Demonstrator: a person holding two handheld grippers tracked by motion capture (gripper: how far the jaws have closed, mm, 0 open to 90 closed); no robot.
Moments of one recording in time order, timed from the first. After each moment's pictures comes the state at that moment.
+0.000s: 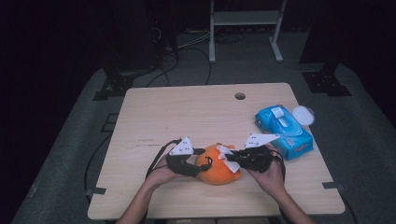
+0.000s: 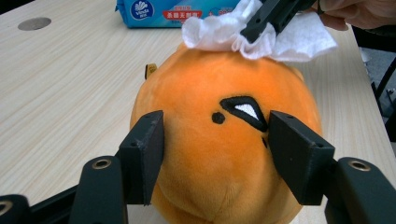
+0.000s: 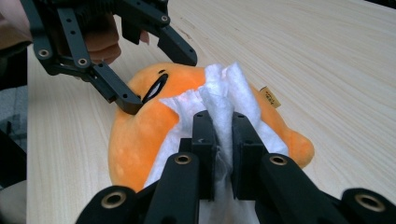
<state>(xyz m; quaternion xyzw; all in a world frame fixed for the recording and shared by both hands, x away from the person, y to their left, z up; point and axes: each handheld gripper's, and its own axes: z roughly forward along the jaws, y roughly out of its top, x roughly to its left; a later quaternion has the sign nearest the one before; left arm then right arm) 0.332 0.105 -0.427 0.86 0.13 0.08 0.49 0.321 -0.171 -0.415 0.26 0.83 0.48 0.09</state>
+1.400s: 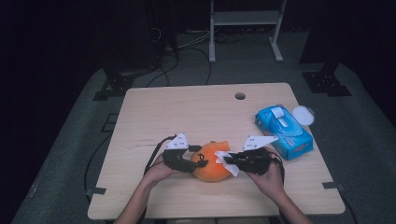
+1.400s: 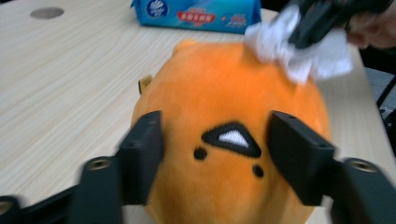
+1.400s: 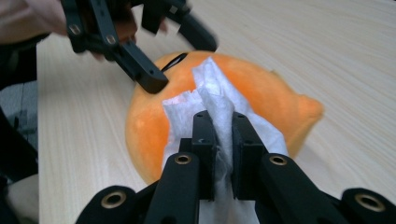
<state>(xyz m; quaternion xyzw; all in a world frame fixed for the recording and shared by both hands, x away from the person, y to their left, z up) 0.345 0.116 -0.427 0.84 0.17 0.07 0.51 0.314 -0.166 -0.416 0.25 0.84 0.47 0.08</state>
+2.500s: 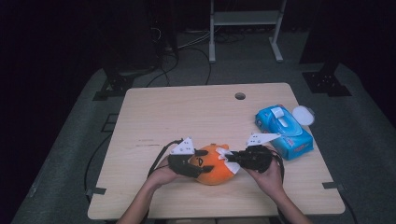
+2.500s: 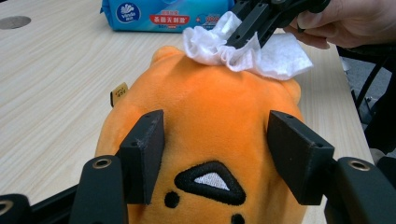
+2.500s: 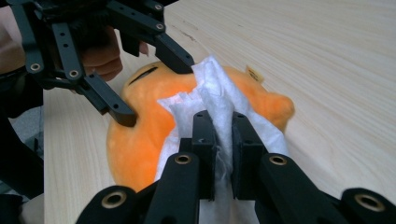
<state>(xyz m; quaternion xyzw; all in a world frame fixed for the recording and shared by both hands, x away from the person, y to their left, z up) 0.335 0.104 -0.434 0.85 0.14 0.05 0.50 0.328 -0.179 -0.426 0.29 0.82 0.50 0.04</state>
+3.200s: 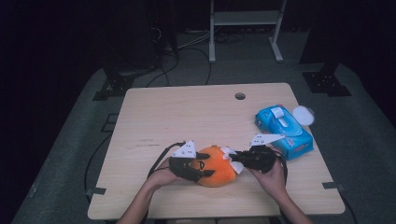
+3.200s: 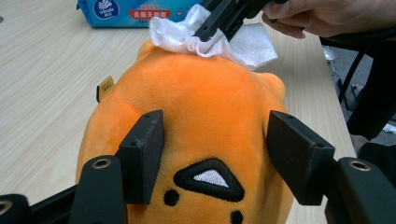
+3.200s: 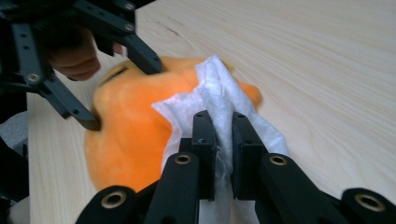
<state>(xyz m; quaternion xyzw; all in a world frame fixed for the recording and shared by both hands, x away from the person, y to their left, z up) 0.328 0.099 -0.434 0.86 0.11 0.04 0.49 0.328 -0.190 -0.430 0.32 0.81 0.49 0.06</state>
